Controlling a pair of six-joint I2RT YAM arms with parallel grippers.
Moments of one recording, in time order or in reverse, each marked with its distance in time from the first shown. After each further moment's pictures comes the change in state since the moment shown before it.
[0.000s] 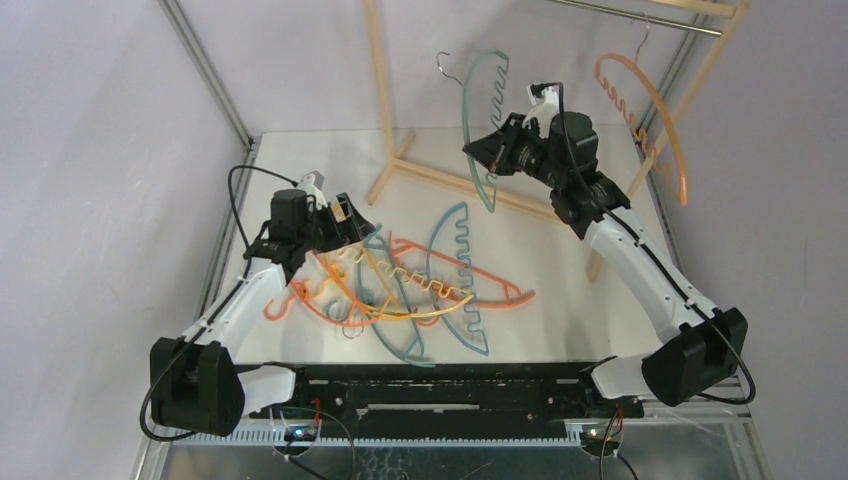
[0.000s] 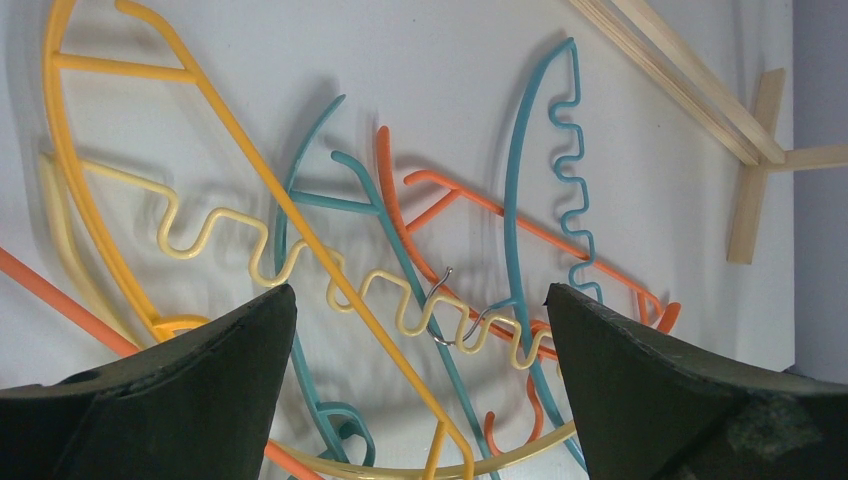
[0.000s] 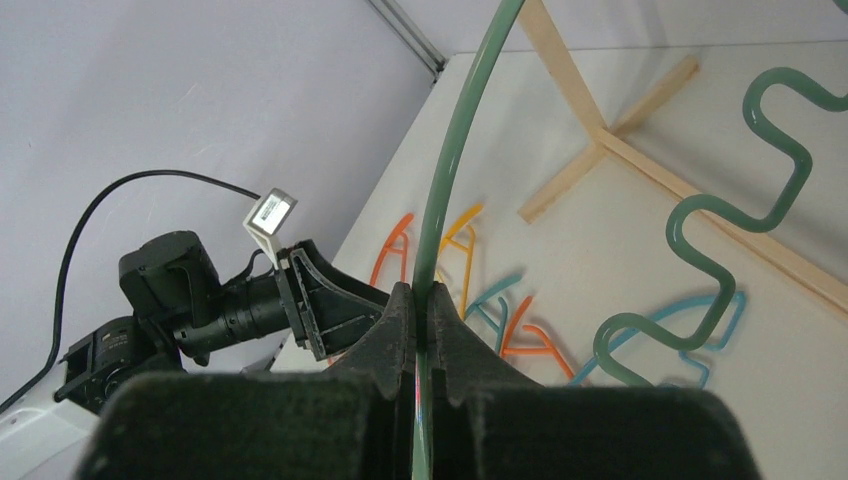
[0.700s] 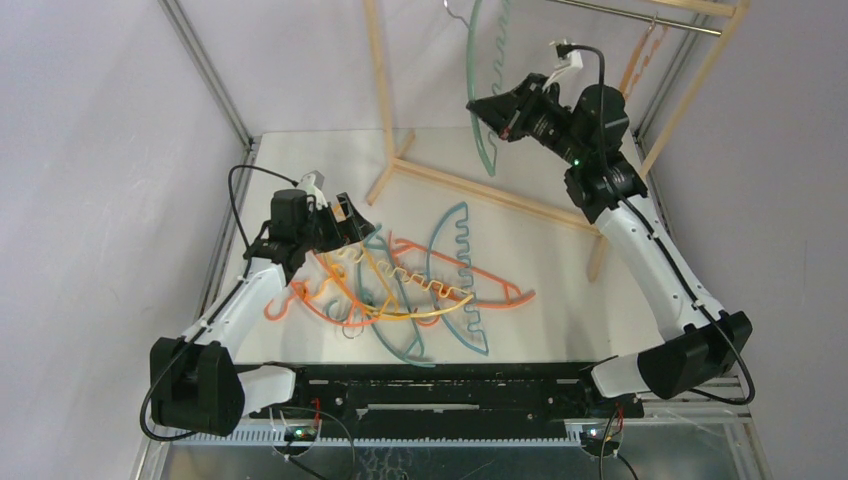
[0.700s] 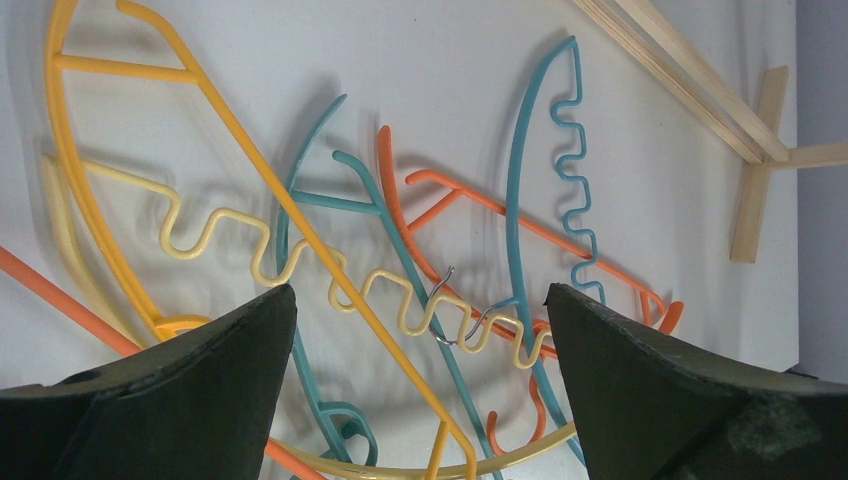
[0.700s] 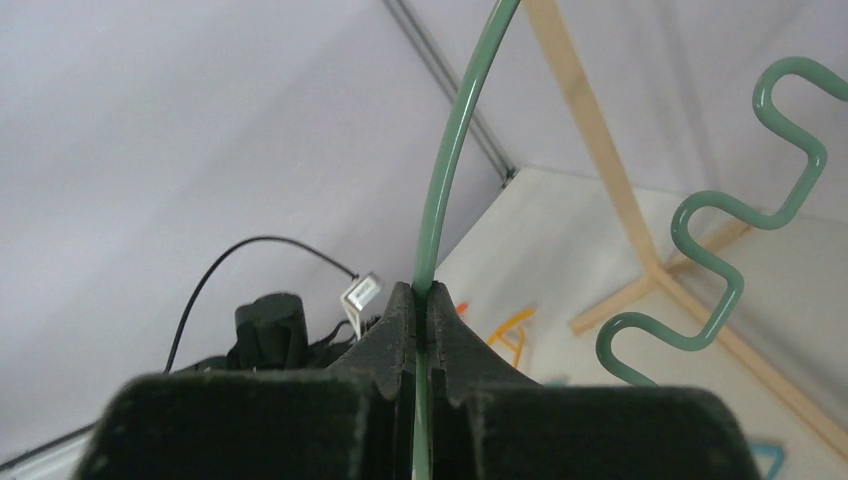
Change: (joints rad) left arm 0.000 0.000 -0.001 -0.001 0.000 0.005; right arm -0.050 0.026 0.165 0.100 -0.109 0.035
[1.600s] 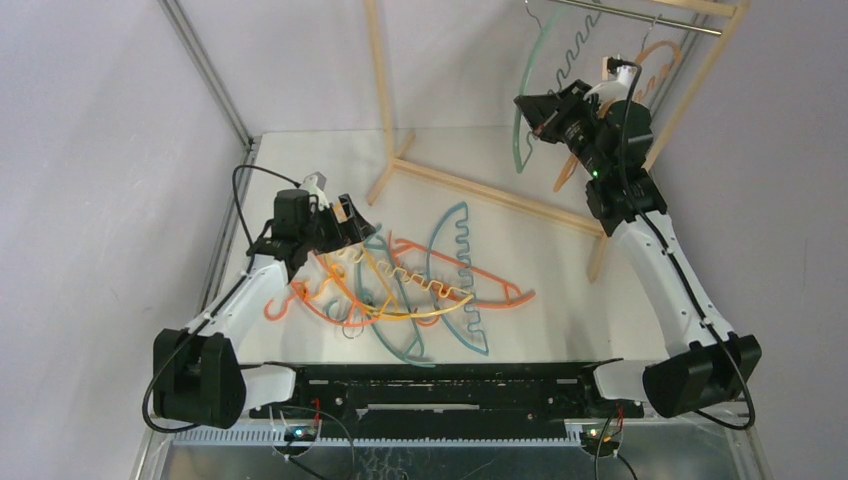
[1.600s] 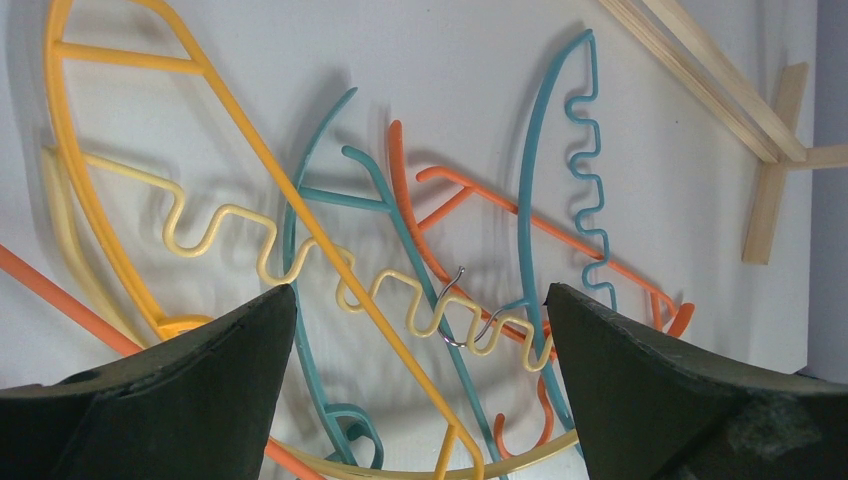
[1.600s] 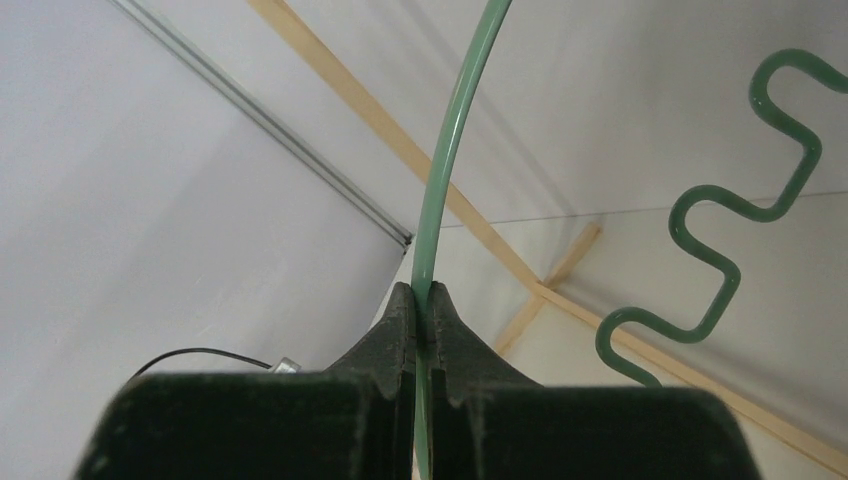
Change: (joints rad) left arm 0.000 0.031 0.000 0.005 -0.006 0.003; right arm -0.139 -0.077 -0.130 0.041 0.223 0.066
